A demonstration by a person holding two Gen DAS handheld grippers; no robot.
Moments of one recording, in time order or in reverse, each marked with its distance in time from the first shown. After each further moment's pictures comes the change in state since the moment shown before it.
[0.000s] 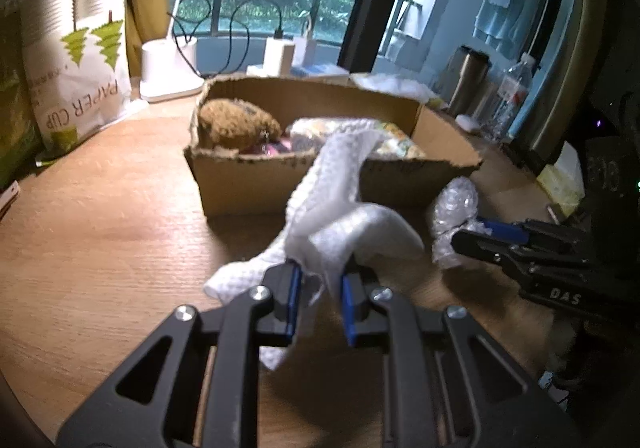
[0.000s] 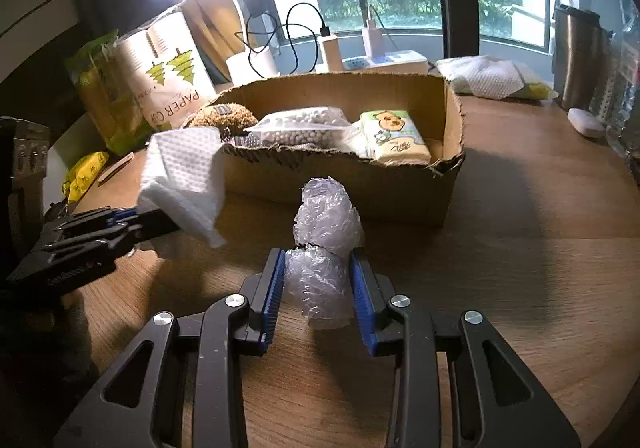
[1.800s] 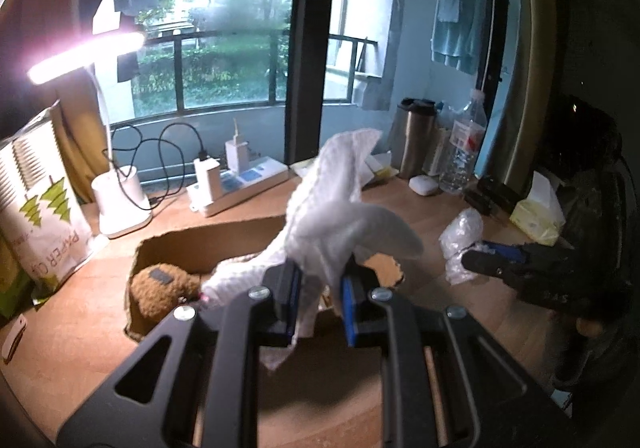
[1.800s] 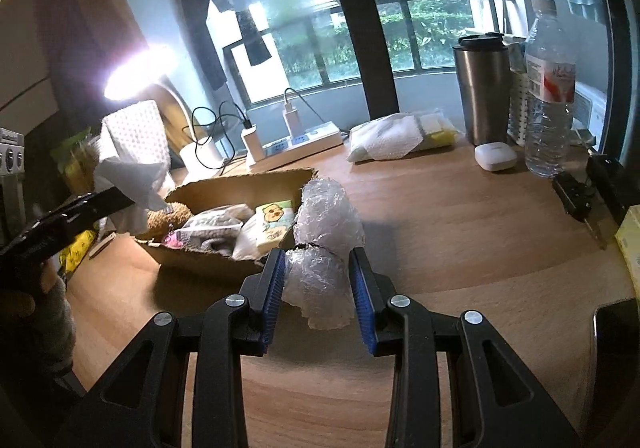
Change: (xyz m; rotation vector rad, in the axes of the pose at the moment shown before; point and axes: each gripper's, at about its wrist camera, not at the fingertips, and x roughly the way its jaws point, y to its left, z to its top) left arm -0.007 -0.097 0.087 0.192 -0.183 -0.017; right arm -0.080 -0.101 0.018 0.133 -0.208 -0.047
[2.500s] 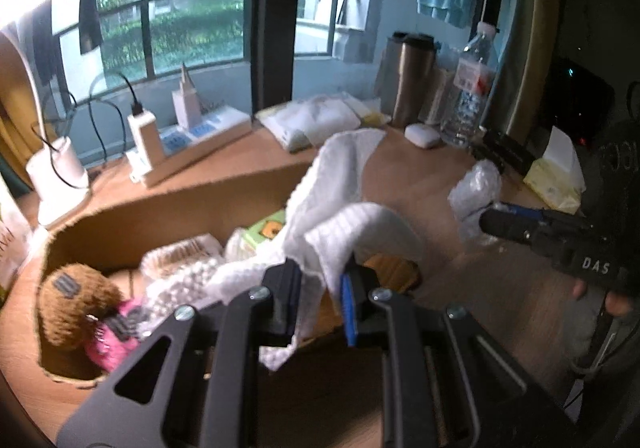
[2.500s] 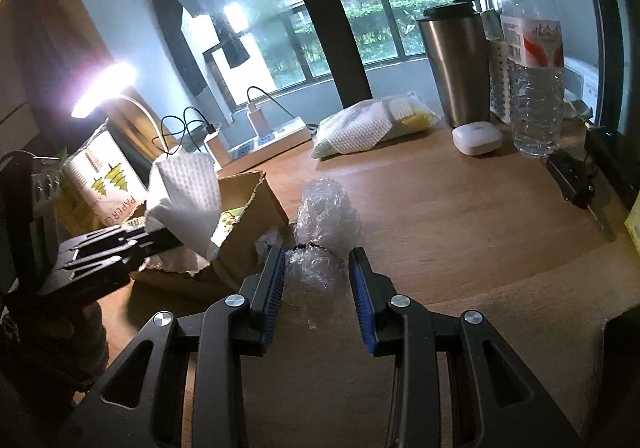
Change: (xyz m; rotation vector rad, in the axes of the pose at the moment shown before) left arm 0.104 -0.016 -0.013 0.035 0.183 -0.067; right arm 0.030 -0.046 0.005 0.080 0.020 -0.014
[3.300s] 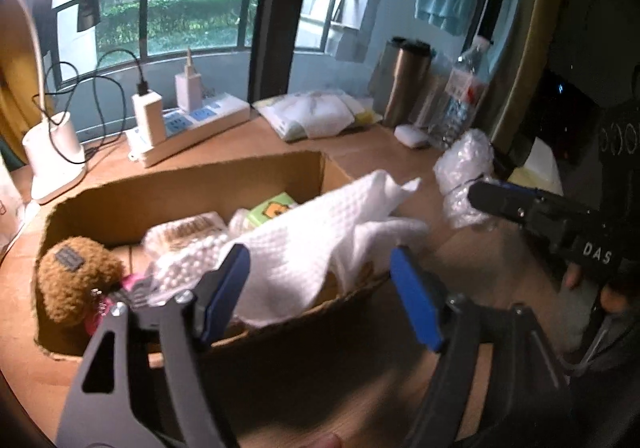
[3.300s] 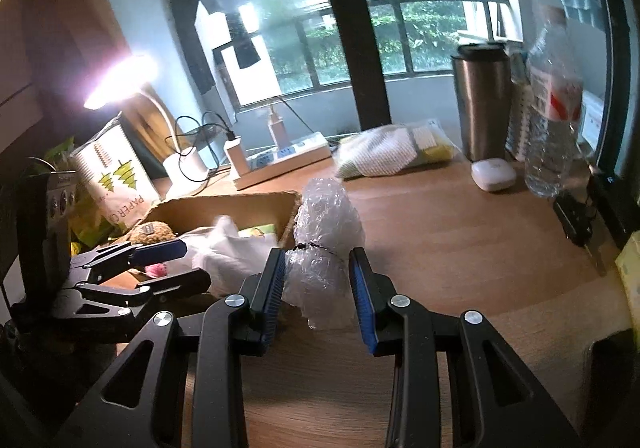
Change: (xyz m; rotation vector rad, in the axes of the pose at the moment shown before) left arm -0.024 0.021 -0.008 -0.068 0.001 -0.078; right arm -0.010 0.048 0.018 -0.087 -0.025 -0.027
